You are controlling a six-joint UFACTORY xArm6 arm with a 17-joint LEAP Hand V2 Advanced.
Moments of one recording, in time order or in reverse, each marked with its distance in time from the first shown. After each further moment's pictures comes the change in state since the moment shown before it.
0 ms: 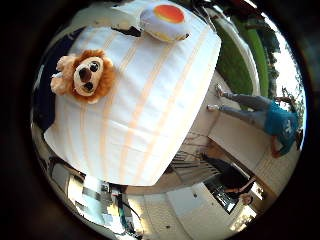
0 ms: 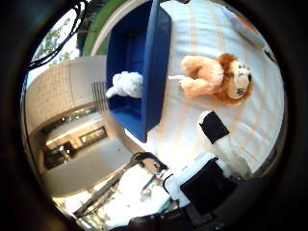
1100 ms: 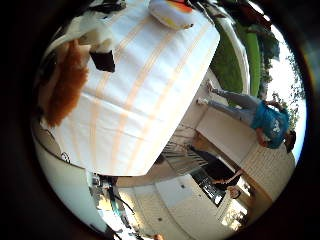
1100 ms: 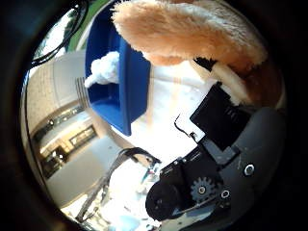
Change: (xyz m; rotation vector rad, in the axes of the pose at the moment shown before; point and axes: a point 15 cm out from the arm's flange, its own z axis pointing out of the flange) arm -0.041 0.097 -0.039 -0.166 0.115 0.031
